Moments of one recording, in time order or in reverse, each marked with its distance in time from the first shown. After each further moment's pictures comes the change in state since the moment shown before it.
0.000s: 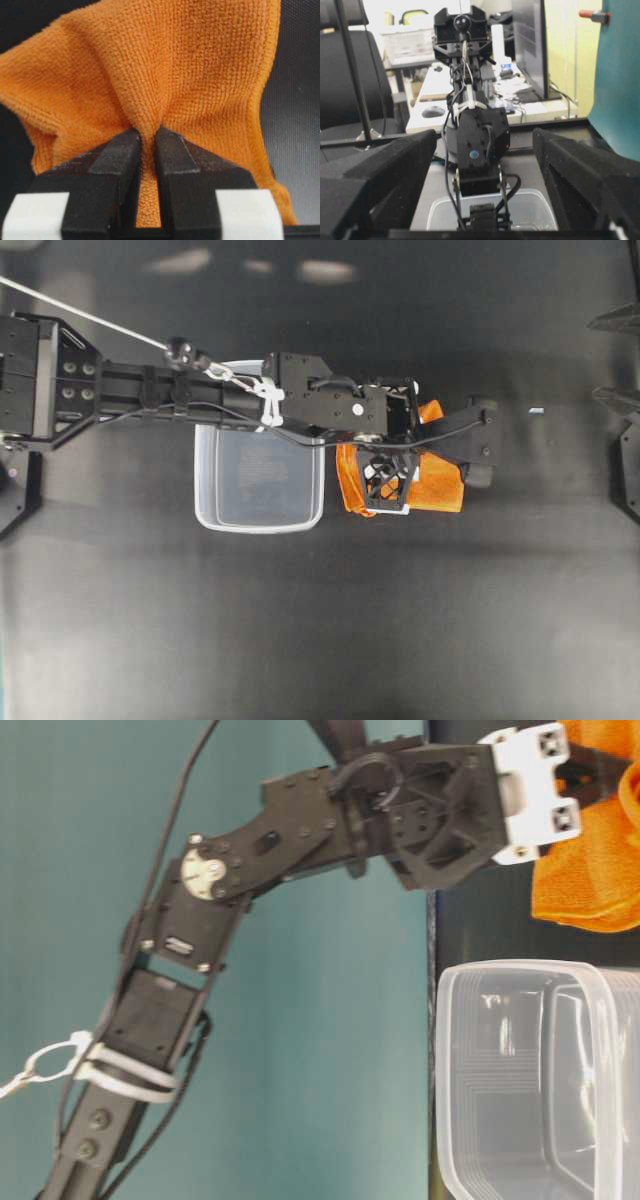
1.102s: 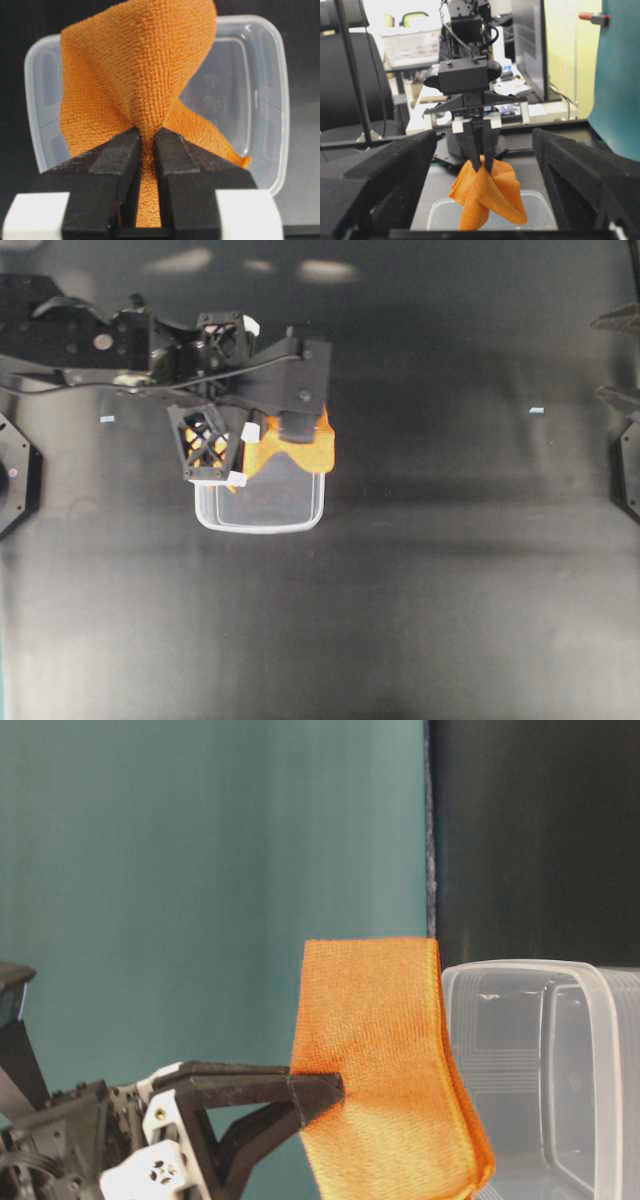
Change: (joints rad) left arm 0.021 -0.723 0.603 0.000 0.044 -0.002; right arm 0.000 -0.006 0.000 0.000 0.000 0.000
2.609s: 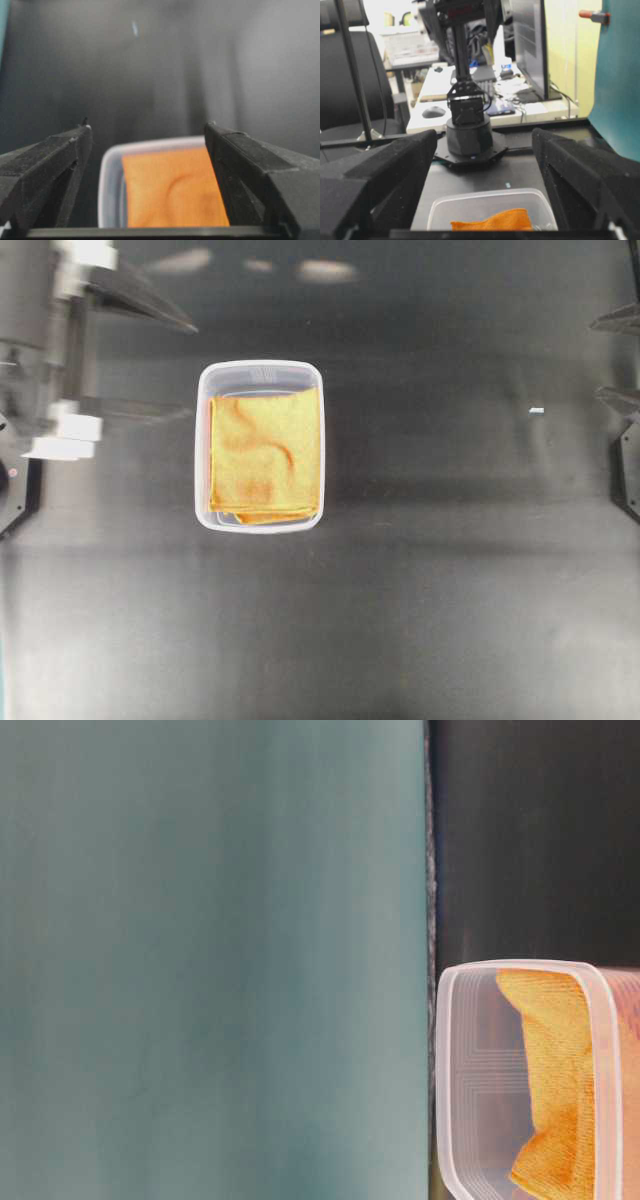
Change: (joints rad) left arm -0.009 -0.578 0.161 0.002 -0.281 0.005; right arm 0.002 0.000 0.005 0.000 0.002 0.002
